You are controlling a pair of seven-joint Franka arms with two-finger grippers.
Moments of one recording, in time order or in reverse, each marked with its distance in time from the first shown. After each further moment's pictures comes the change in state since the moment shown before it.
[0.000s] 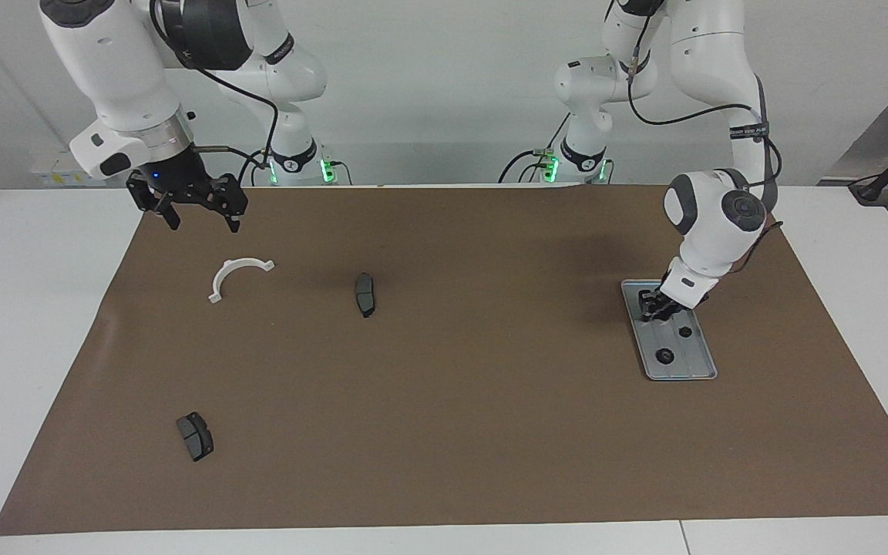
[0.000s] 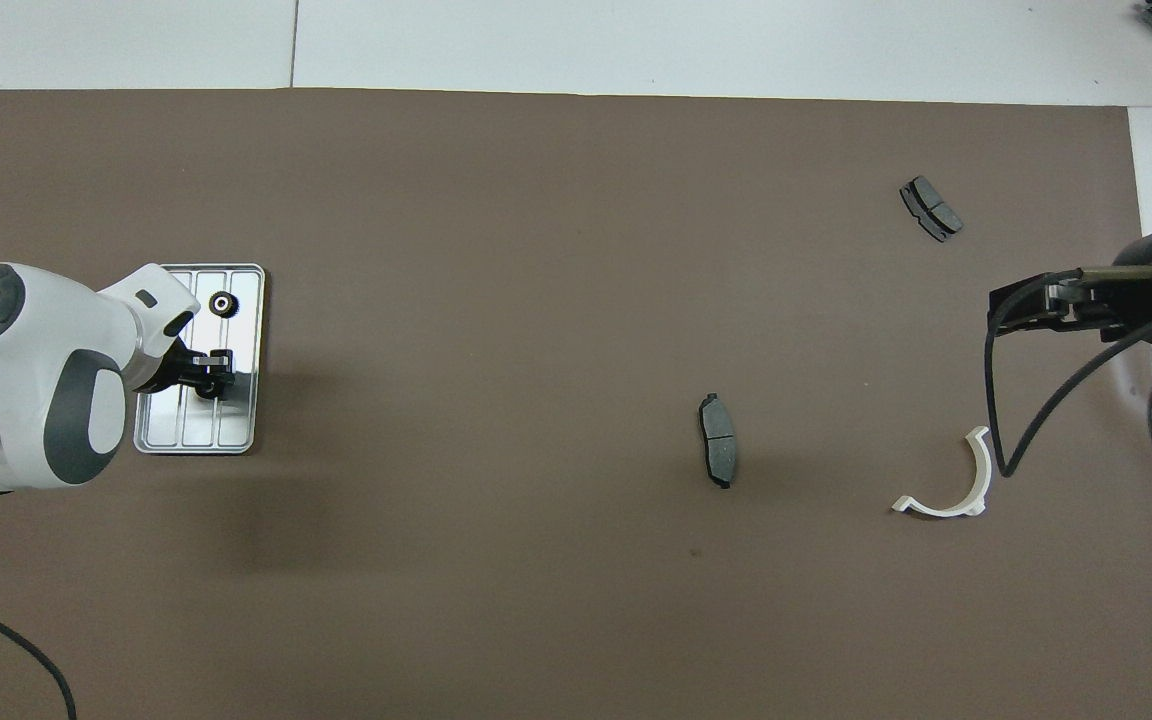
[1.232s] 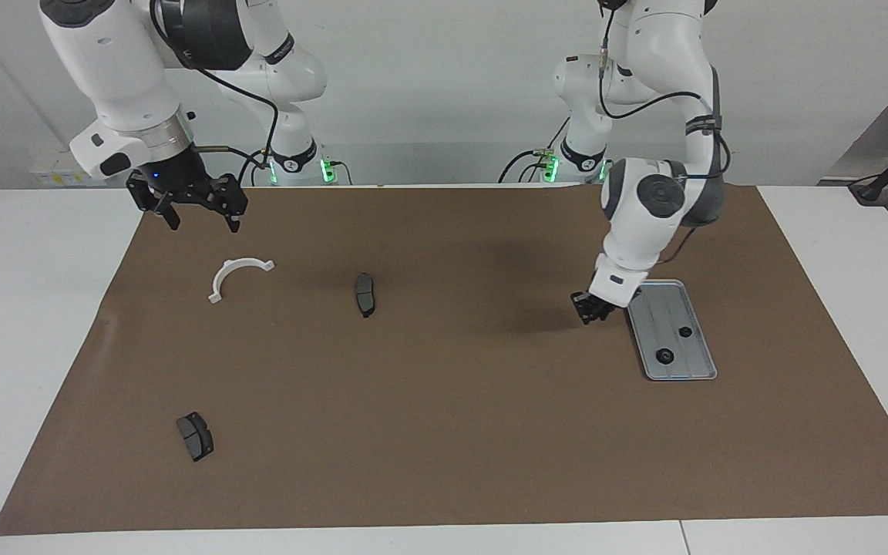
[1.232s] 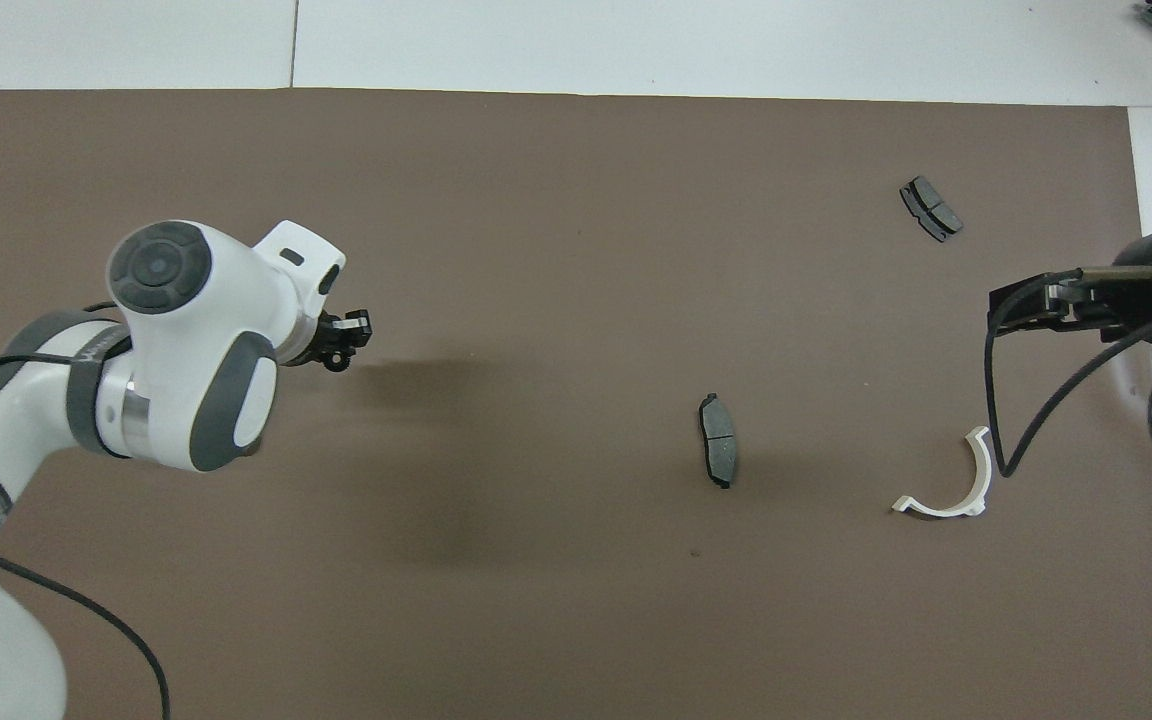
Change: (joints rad) left arm -0.319 0.005 -0.023 0.146 0.000 -0.101 -0.529; right arm 0.000 0.000 0.000 0.000 0.000 0.000 0.000
